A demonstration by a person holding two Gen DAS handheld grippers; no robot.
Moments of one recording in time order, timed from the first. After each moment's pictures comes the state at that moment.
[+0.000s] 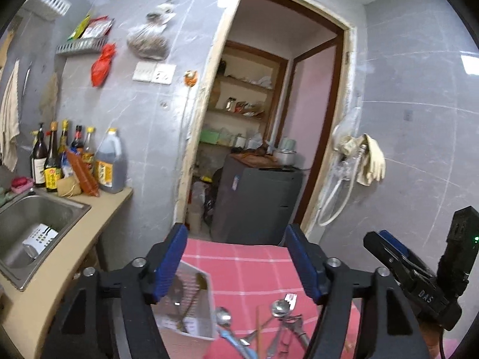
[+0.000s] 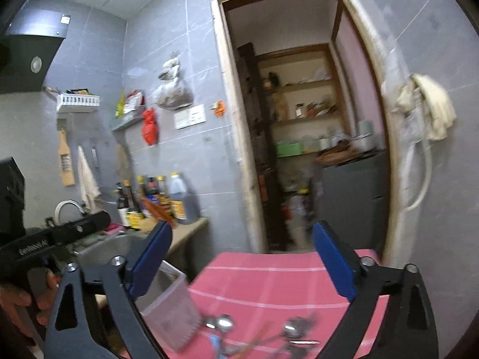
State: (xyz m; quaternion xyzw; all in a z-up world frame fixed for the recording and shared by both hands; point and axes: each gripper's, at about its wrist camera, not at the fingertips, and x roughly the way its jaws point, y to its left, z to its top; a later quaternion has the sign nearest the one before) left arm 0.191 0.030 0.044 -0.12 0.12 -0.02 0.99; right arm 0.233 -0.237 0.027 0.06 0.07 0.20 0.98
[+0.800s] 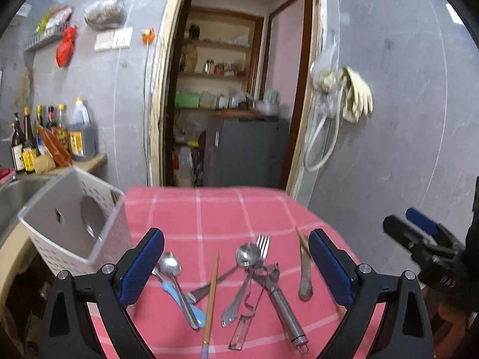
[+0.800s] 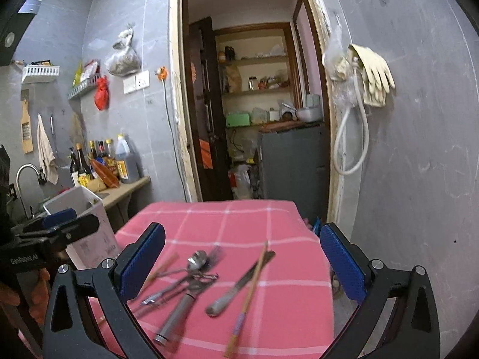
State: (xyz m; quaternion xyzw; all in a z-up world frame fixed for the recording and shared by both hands) left arm 0.224 -0.087 -0.049 -0.06 0.22 -0.04 0.97; right arm 0.243 -0.346 -0.056 0.04 0.16 0.12 0.98
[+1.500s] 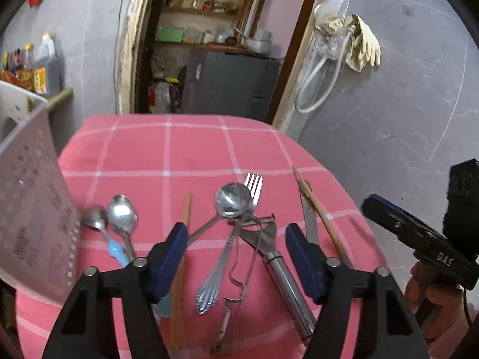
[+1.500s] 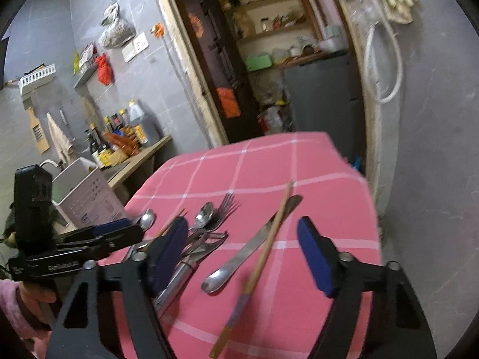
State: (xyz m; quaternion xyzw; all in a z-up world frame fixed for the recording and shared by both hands) left arm 0.288 -0.091 -0.119 -0.10 0.36 -0.11 0.92; right arm 0.321 -0.340 -0.145 0.10 0.30 0.23 0.92
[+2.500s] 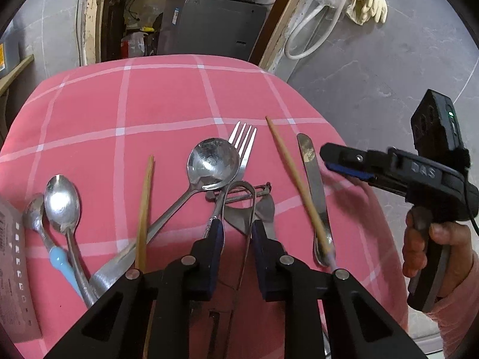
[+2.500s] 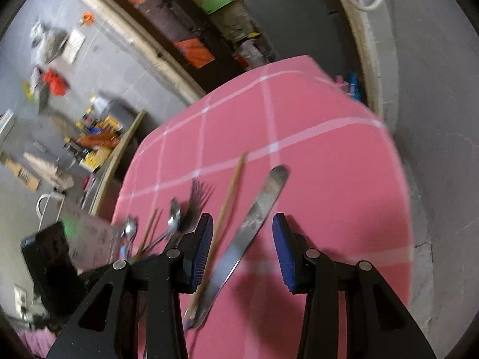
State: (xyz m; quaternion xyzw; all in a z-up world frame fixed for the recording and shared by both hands) left arm 0.344 -0.113 -0.155 -0.09 0.47 -0.16 0.86; right arm 0.413 -0.328 -0.207 0.21 0.46 0.18 0.84
